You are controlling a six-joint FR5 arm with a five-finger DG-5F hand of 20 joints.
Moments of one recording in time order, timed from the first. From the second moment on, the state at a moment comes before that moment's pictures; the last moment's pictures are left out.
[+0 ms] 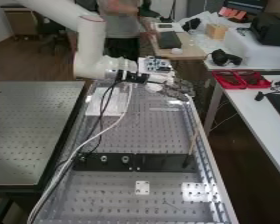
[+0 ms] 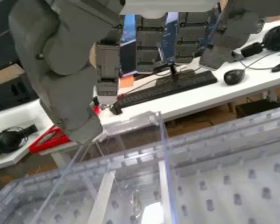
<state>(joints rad) 1.76 -2.12 -1.57 -2.81 -1.47 -0.44</state>
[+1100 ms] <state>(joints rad) 1.55 -1.66 -1.82 -2.88 -1.41 -0.61</state>
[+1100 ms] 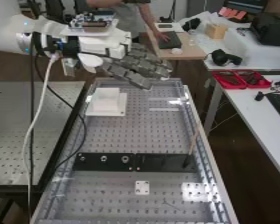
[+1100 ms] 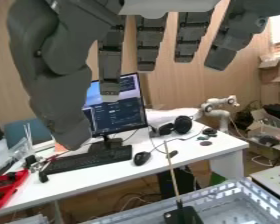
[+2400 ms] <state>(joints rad) 1.46 -1.59 -1.78 -2.98 -1.55 -0.69</state>
